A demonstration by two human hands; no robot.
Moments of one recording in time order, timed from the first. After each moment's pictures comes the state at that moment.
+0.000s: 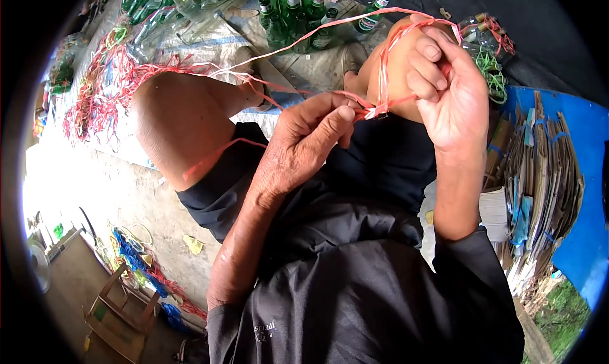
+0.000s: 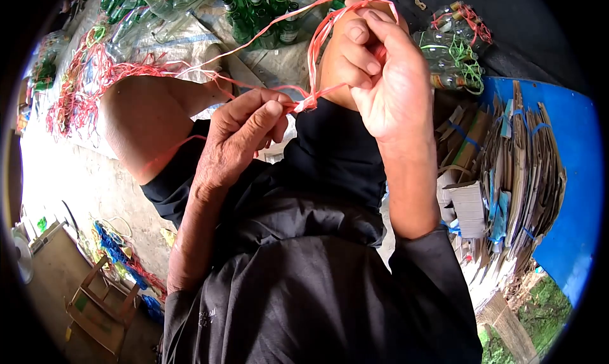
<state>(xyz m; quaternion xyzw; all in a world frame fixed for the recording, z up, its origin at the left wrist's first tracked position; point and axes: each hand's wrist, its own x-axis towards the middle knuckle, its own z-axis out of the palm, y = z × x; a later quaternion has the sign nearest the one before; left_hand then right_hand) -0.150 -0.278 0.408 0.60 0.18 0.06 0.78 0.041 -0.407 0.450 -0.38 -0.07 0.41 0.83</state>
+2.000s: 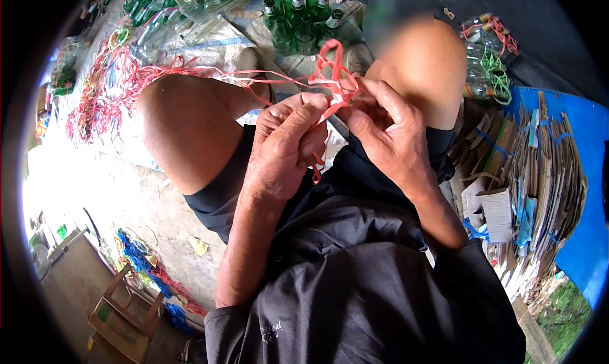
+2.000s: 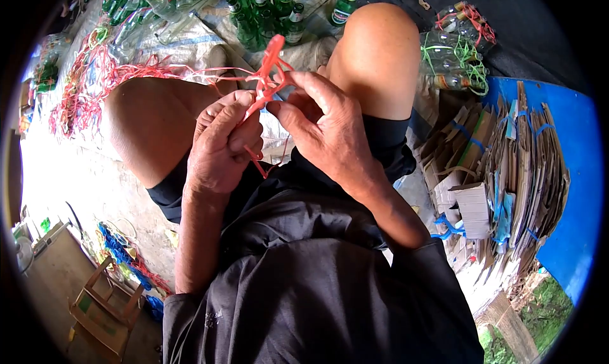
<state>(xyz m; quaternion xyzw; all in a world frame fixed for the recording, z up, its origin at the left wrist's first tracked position) -0.163 -0.262 0.404 0.37 0.26 0.08 0.89 -0.042 -0.399 0.404 -0.67 -0.31 0.28 0.61</state>
